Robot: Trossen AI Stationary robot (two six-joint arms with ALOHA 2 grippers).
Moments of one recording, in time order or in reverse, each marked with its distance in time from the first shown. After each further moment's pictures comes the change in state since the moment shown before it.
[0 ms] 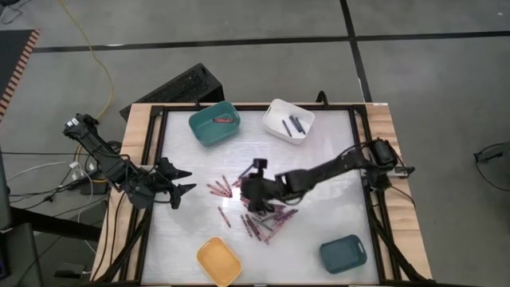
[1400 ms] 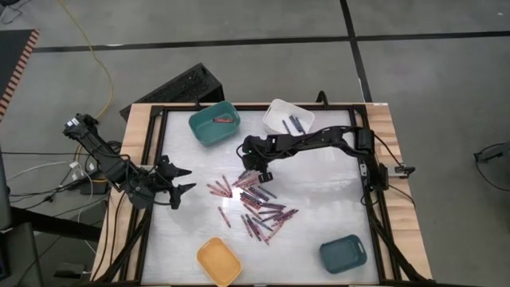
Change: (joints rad) left arm 0.000 0.000 0.000 -0.005 -0.018 0.114; right arm -0.385 0.151 0.058 -0.189 -0.574 -0.412
